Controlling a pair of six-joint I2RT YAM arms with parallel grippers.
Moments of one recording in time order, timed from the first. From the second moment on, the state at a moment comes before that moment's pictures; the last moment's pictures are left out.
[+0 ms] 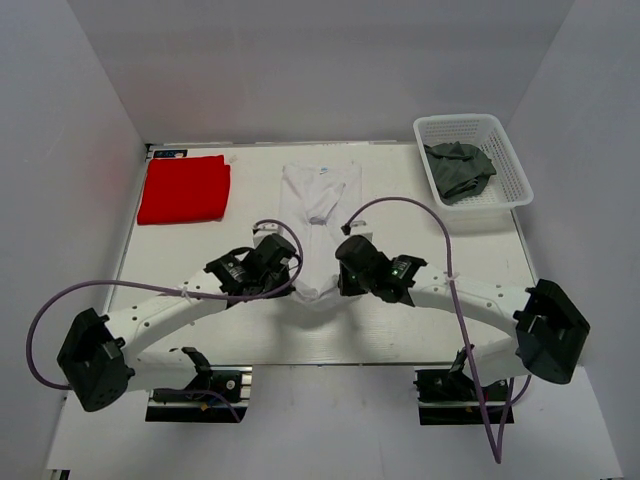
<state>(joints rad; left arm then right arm) -0.85 1.19 0.82 -0.61 -0.22 -0.88 1.00 1.37 0.87 -0.38 0.22 0.67</state>
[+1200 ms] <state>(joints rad) -0.48 1.92 1.47 -0.45 -0.23 -0.58 0.67 1.90 1.34 -0.26 0.37 0.48</state>
